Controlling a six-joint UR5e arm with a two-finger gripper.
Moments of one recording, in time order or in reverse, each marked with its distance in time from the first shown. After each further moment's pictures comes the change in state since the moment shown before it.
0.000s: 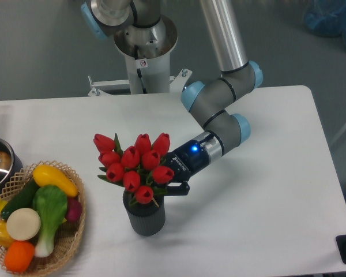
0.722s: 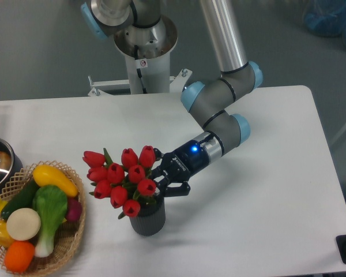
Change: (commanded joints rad) arm 0.000 -0.003 -0.005 0.000 0.000 0.011
